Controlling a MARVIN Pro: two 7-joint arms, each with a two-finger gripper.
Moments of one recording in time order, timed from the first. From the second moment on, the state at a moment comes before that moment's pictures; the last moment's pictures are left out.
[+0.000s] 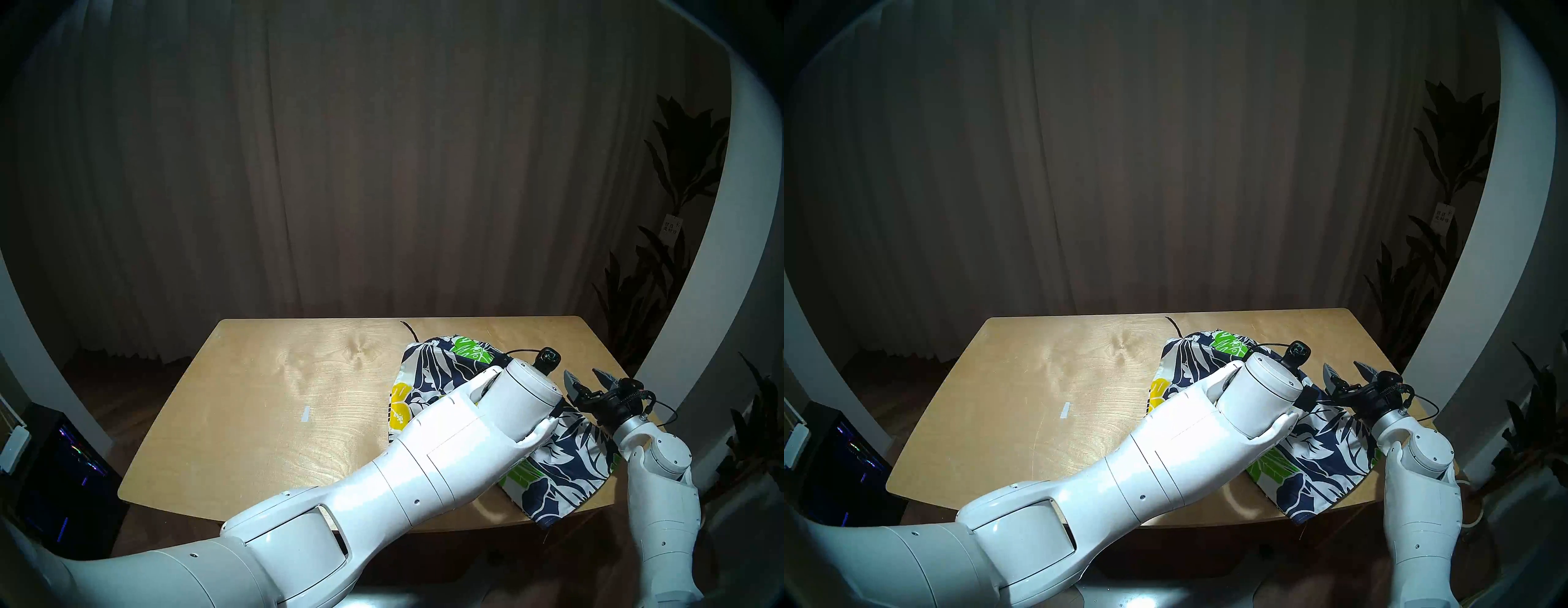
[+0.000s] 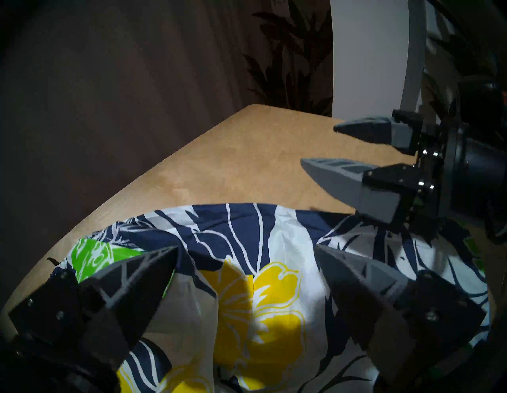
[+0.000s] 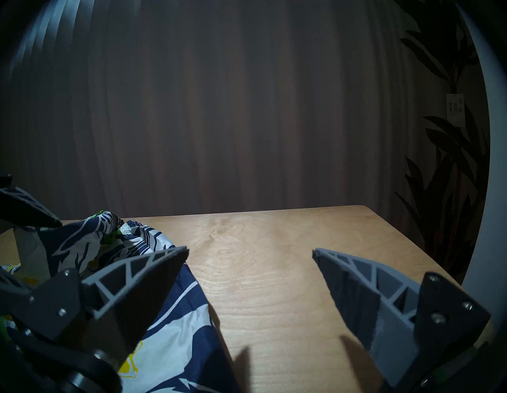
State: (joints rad) left arm 1.01 -1.75 -0.60 -1.29 -0.34 0.74 0.28; right arm -1.61 -1.32 2.05 -1.36 0.28 -0.02 0.63
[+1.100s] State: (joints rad) left arm 1.32 -1.40 -1.17 -1.67 -0.60 0.78 0.53; right arm -1.54 -1.30 1.91 -1.36 0.22 -0.02 0.64
